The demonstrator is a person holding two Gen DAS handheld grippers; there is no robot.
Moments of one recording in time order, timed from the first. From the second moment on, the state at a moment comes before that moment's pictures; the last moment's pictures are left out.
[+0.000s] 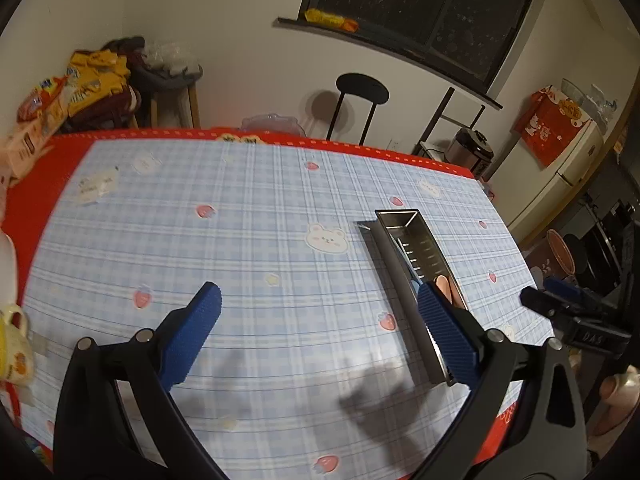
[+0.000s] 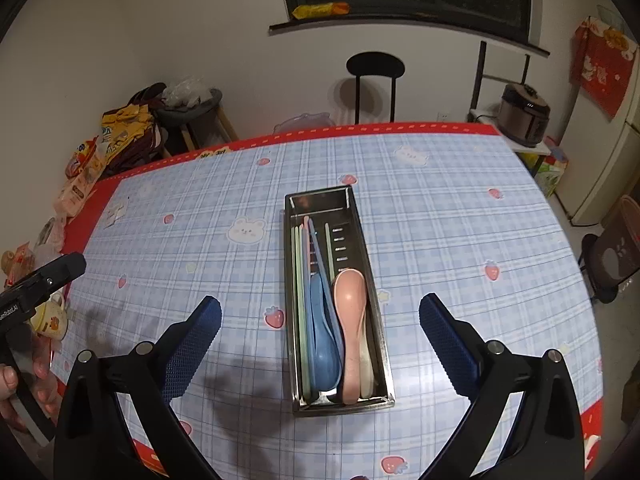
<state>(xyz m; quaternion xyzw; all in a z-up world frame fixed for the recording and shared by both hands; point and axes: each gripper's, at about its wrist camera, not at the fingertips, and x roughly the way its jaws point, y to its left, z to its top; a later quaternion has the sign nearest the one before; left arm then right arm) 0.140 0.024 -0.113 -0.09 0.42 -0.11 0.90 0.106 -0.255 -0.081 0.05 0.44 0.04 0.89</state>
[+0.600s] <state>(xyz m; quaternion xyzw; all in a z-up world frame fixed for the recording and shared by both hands) 0.071 0.044 -0.006 0.00 0.31 -0.12 0.94 0.028 -0.234 0.023 0.01 0.37 -0.03 0.93</state>
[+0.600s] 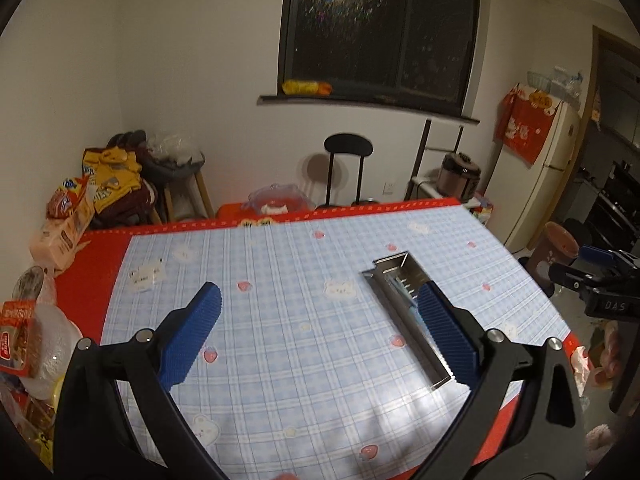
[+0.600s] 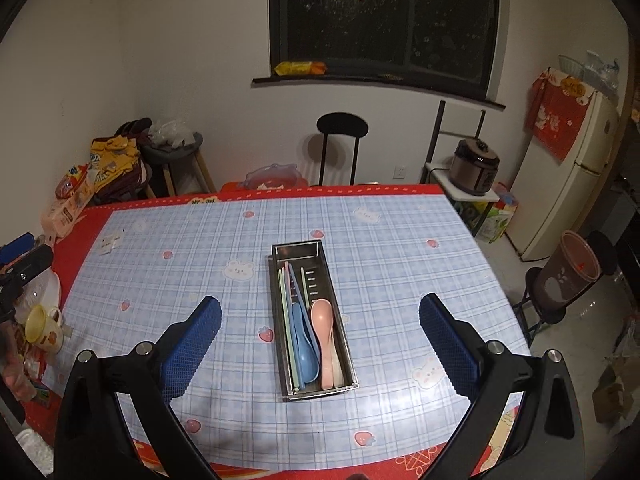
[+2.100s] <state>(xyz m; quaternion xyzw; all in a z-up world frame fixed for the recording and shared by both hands) 0.053 0.013 -0.003 0.06 0.30 -0.13 0.94 -0.014 -0.235 0.042 -0.02 0.35 -0.10 0.93</state>
